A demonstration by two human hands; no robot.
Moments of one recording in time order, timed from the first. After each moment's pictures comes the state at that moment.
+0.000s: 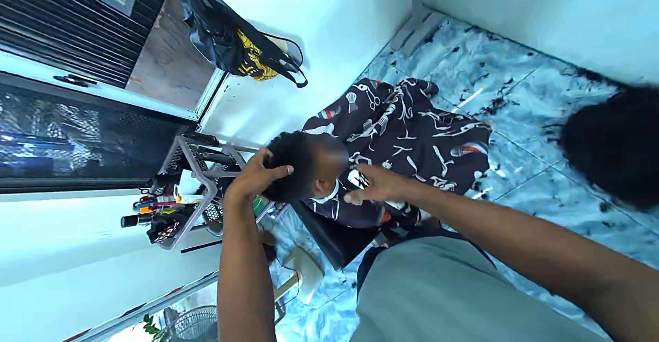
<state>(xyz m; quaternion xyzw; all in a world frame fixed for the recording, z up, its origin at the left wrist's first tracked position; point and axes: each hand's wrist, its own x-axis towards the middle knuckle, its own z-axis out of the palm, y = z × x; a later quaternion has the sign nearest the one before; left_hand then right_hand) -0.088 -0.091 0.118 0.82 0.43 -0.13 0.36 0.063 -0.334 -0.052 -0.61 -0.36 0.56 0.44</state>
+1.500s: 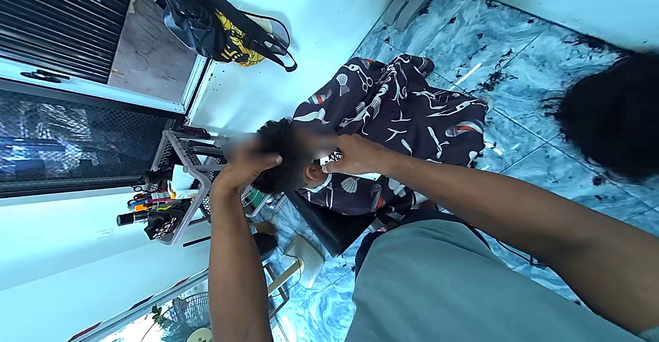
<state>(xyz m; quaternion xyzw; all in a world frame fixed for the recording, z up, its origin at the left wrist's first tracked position) -0.082 -0.088 0.114 0.80 0.45 -0.12 0.37 0.082 -0.292 -0.027 -0.67 -0.44 0.46 0.38</state>
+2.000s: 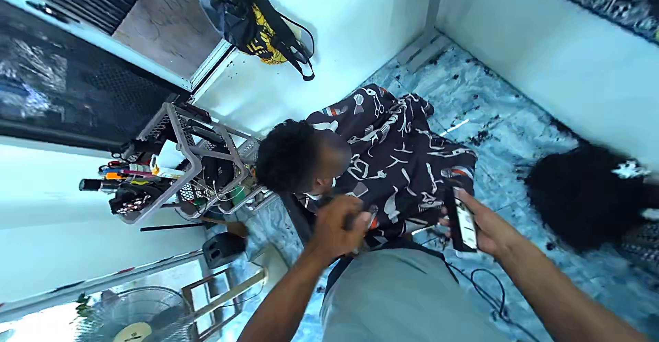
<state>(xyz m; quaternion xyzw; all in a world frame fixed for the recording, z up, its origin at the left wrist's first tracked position) -0.129 -0.261 -0.004 0.88 0.15 0.24 0.37 0.097 -0.510 -0.128 -0.54 0.19 0.59 0.58</state>
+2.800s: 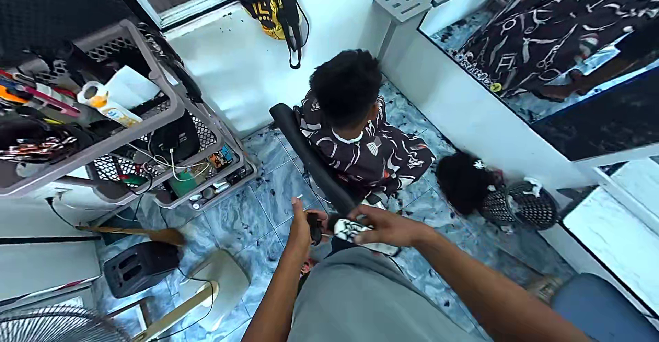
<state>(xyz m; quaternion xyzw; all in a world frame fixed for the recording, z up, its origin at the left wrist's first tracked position) -0.430 -0.219 -0.042 0.44 0.44 0.01 0.78 -0.249 -0.386 0.000 -0.59 -0.33 0.65 0.34</state>
